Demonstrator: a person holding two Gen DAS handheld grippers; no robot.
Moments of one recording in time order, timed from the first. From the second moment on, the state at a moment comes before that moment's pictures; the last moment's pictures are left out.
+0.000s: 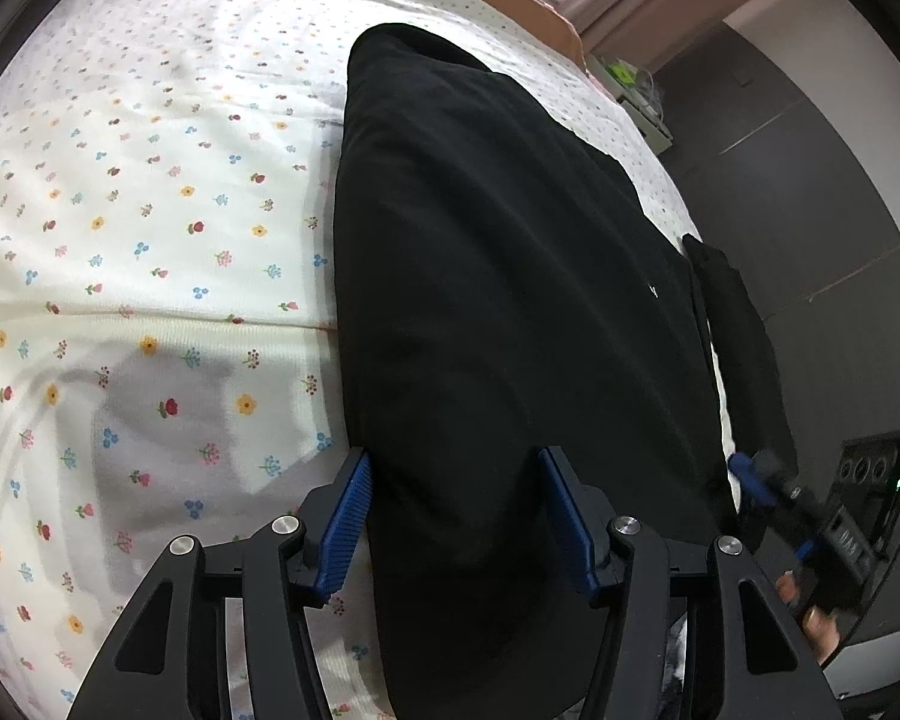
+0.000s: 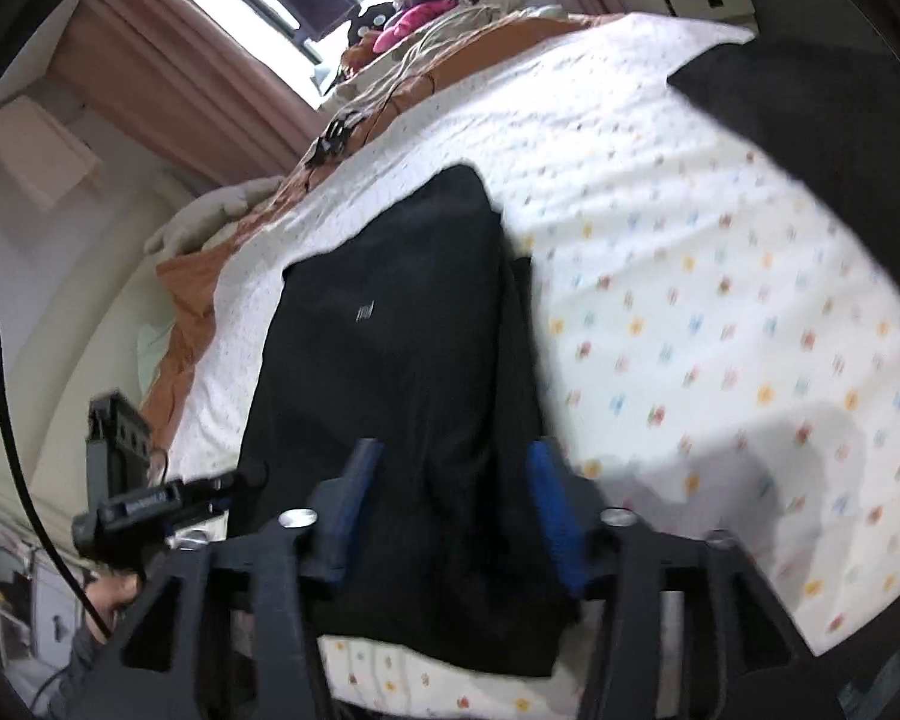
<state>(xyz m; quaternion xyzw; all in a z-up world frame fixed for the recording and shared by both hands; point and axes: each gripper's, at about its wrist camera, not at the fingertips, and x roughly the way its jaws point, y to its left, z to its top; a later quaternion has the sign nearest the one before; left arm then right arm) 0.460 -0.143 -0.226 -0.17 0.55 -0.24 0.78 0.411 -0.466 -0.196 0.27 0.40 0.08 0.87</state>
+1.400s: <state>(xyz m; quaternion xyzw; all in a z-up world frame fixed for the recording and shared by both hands) 0.608 -0.155 -0.240 -0.20 0.55 -0.19 0.79 0.545 -0.505 -0.276 0.40 0.49 0.21 0.75</state>
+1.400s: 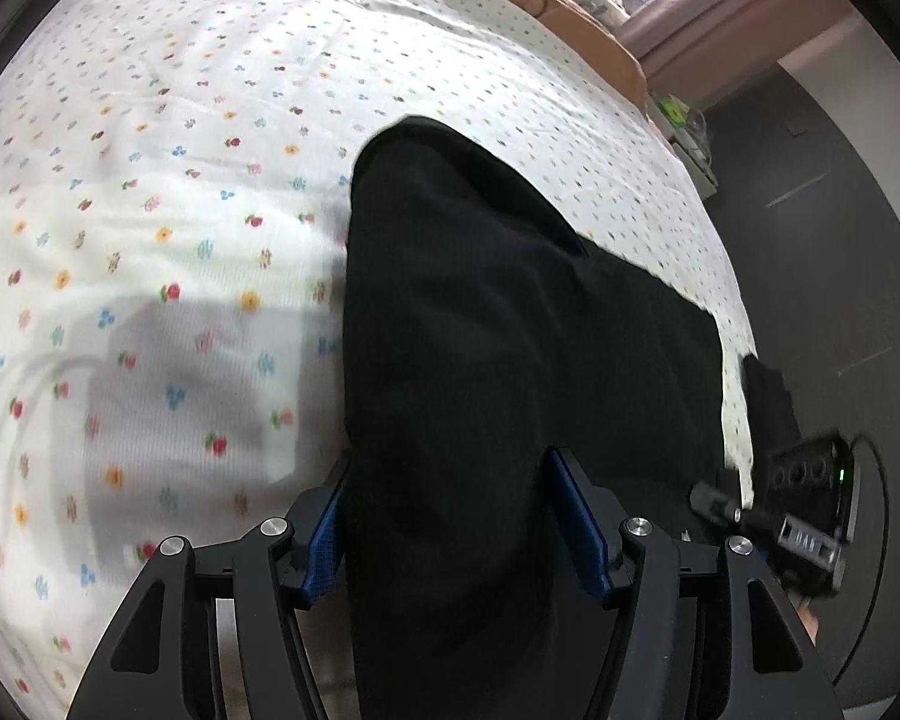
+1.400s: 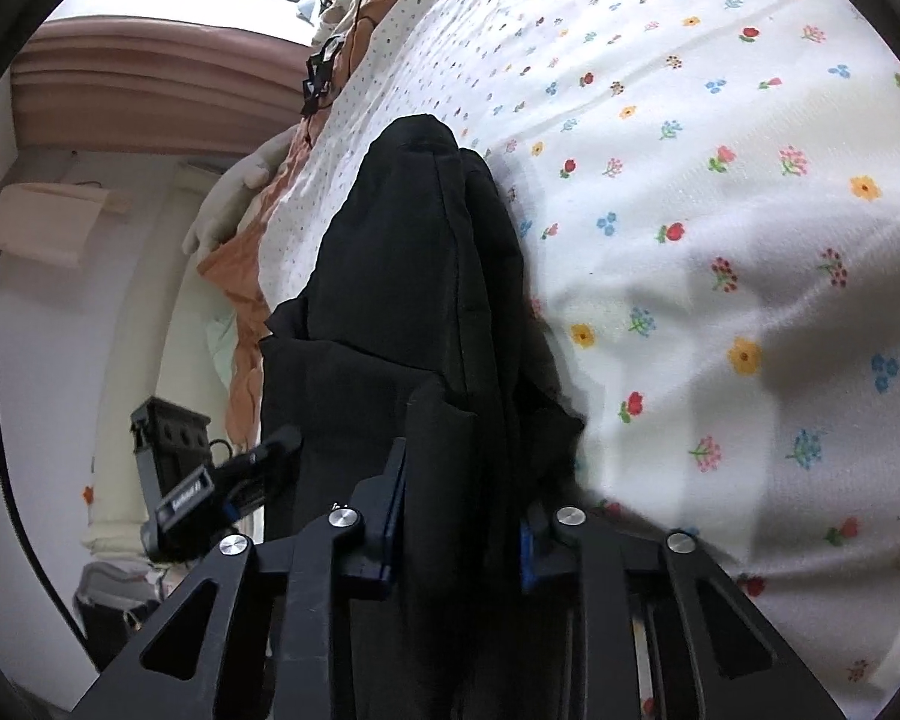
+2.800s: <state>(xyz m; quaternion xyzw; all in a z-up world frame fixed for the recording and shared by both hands) 0.561 -0.105 -0.141 -0.25 0.47 -0.24 0.81 0.500 -0.429 -0.115 0.29 0.40 0.24 0.84</state>
